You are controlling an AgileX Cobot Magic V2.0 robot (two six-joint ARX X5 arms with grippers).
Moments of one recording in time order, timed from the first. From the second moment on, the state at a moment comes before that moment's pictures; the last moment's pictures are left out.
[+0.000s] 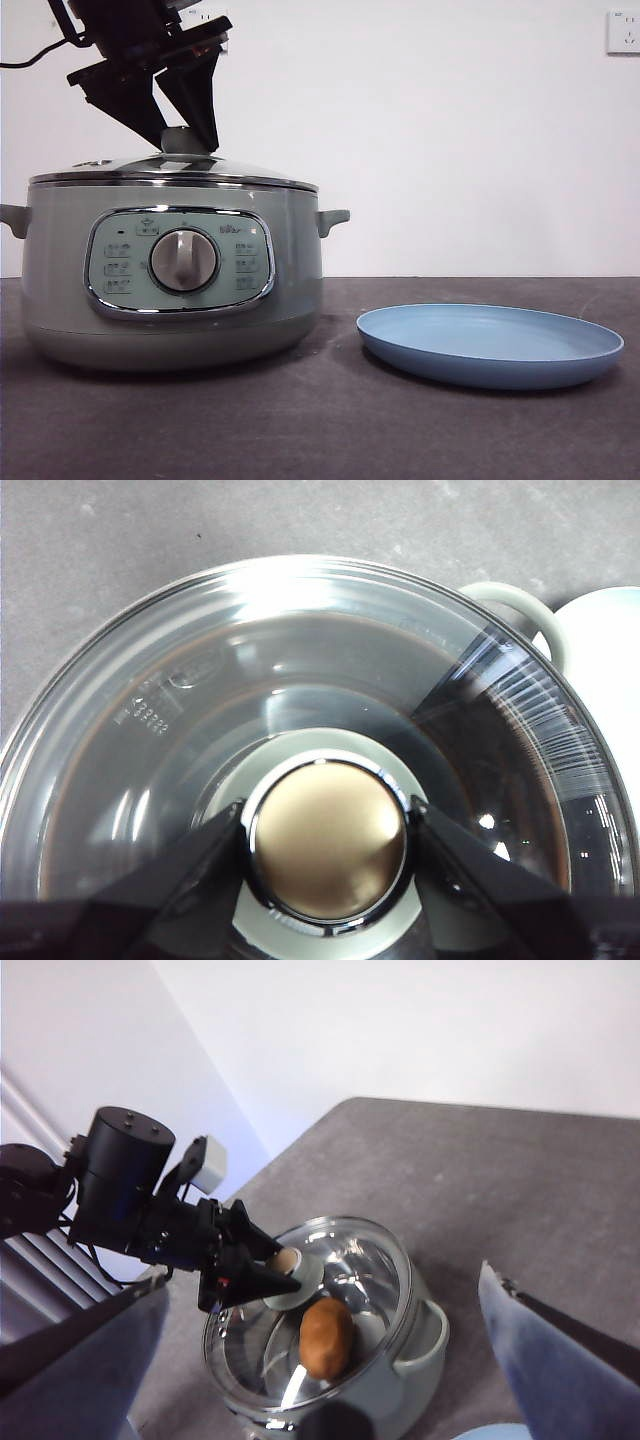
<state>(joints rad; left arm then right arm) -0.40 1.57 1.42 -0.74 0.07 0.02 0.08 1.18 1.40 -0.55 -0.83 0.09</state>
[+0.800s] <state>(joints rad) -0.39 1.59 2.00 -0.99 -0.28 0.18 0.22 1.24 1.51 -0.53 -0.69 0.13</state>
